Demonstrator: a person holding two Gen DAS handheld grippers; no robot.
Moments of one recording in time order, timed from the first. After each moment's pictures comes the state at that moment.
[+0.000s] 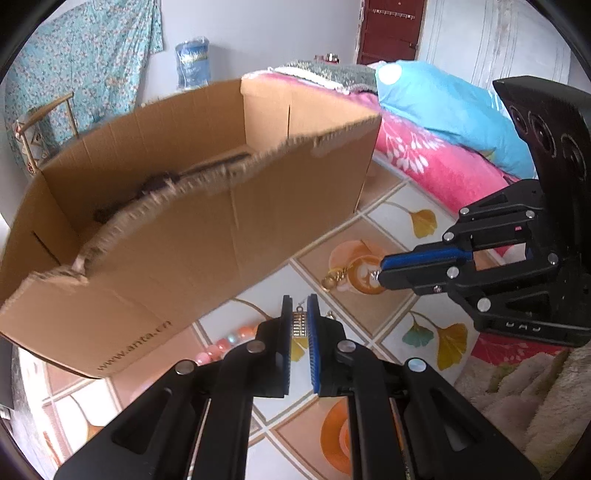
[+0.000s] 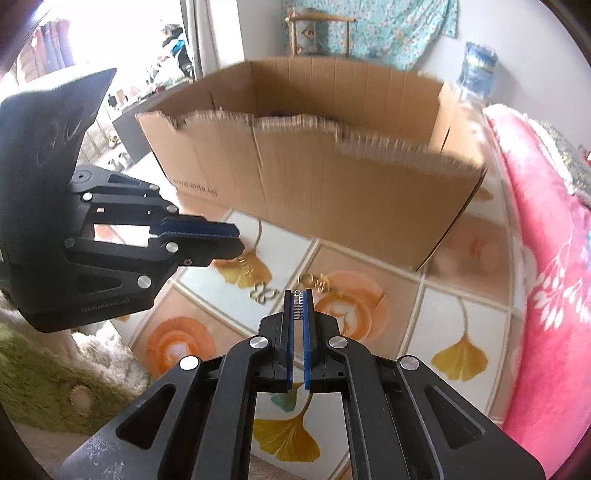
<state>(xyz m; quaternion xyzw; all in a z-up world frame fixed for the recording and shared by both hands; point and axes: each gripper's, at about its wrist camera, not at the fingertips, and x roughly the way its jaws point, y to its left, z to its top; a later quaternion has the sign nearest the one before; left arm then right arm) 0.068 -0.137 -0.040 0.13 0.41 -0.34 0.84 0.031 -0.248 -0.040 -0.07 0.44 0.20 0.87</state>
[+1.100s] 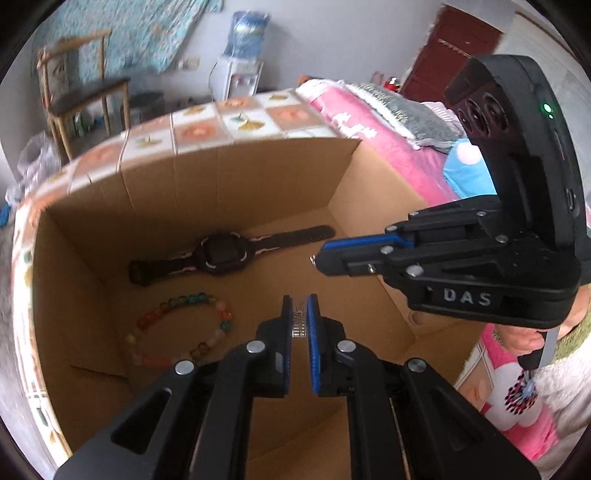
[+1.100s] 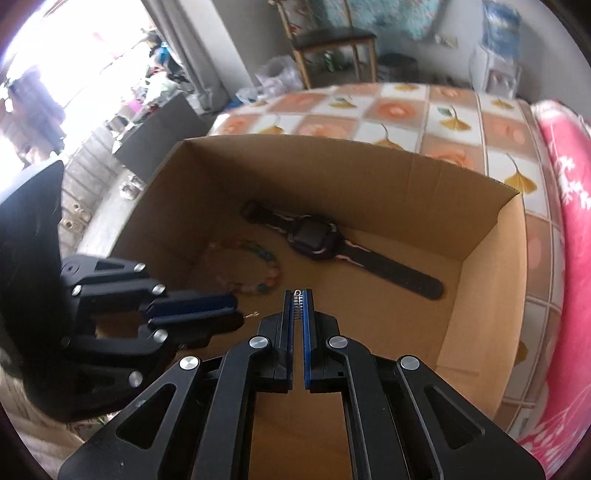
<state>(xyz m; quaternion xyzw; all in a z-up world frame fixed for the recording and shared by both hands) 0.233 -0.111 0.002 0.01 0.49 -0.31 0.82 0.243 -0.226 -0.003 0.00 0.52 0.25 0.82</state>
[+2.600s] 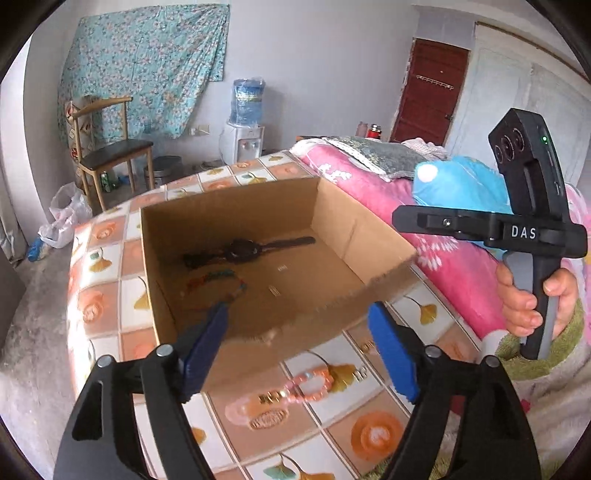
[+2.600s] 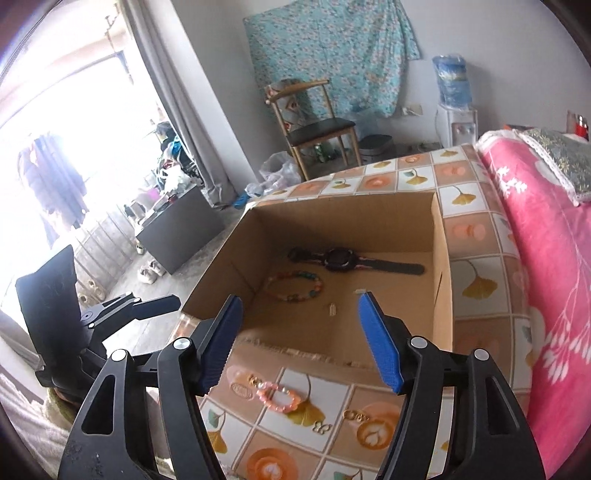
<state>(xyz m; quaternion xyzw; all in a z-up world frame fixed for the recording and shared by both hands) 0.083 -0.049 0.060 0.03 0.36 -0.30 0.88 0.088 -0.263 0.062 0.10 0.35 0.22 0.91</state>
